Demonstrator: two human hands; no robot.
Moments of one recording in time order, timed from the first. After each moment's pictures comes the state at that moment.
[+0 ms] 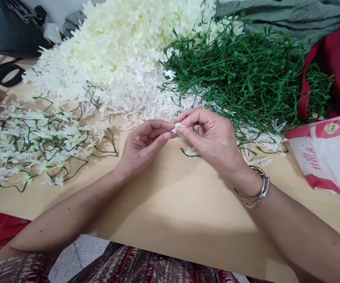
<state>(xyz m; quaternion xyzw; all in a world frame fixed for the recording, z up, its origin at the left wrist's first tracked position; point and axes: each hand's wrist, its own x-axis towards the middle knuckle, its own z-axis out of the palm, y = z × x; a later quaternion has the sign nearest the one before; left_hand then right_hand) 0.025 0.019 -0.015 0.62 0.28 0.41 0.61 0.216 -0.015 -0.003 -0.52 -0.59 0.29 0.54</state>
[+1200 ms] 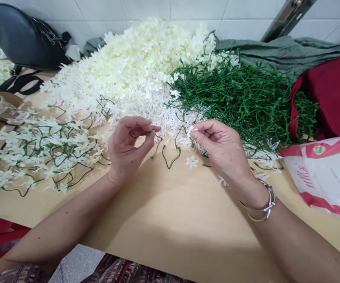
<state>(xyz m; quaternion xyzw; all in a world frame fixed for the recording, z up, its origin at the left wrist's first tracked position) 0.006 0.041 -0.006 0.71 0.28 0.56 0.33 0.226 -0.006 -0.019 -0.54 -0.45 0.37 0.60</state>
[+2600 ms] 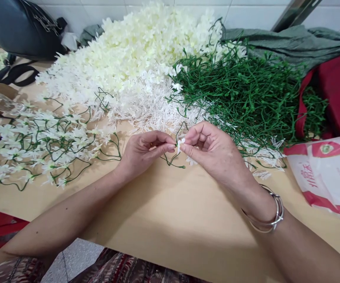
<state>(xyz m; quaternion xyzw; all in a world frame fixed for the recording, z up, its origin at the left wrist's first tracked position) 0.014 0.033 -0.012 0.68 0.30 0.39 0.54 0.214 -0.021 0.008 -0.54 -0.53 0.43 0.50</state>
